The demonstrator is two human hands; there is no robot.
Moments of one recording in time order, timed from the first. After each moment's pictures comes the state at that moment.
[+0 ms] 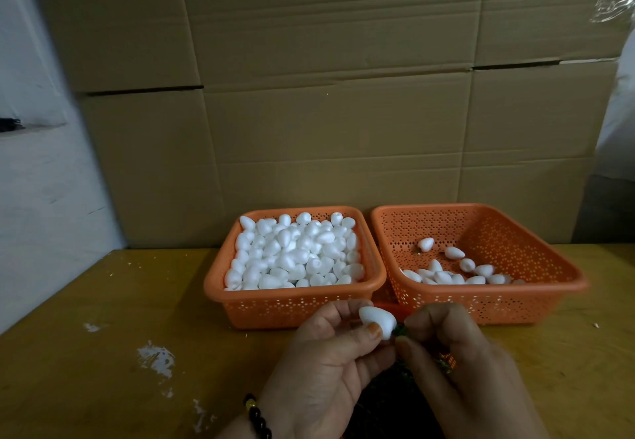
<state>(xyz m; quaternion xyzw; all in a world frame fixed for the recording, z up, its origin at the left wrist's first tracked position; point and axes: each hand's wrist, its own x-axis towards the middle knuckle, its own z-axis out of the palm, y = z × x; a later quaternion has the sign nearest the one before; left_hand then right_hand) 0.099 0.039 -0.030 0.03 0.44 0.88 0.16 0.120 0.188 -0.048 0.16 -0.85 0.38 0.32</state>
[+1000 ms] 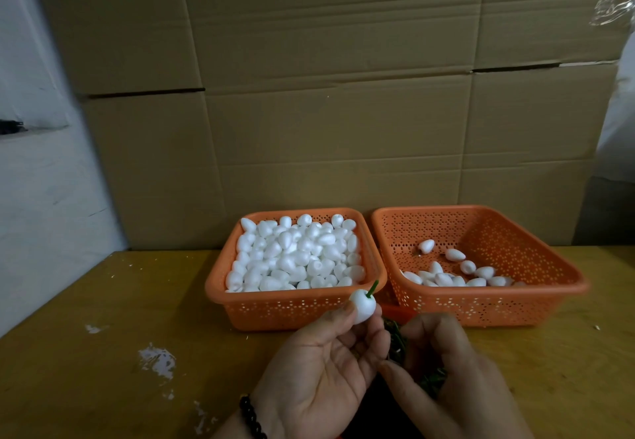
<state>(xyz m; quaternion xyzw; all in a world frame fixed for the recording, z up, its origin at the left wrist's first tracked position) 0.092 0.028 -0.028 -0.02 0.31 0.92 0.24 0.121 0.181 -0.055 0.14 -0.86 0.41 0.26</state>
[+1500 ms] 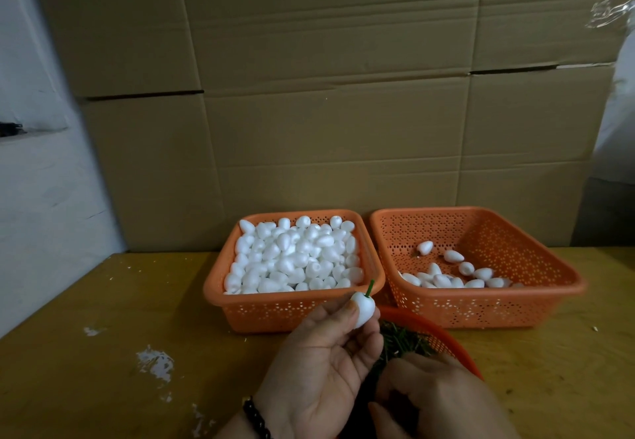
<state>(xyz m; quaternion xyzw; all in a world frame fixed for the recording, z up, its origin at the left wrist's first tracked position) 0.087 0.034 -0.036 -0.02 0.35 0.92 0.16 0.124 0.178 -0.053 0.22 -0.93 0.17 0.23</state>
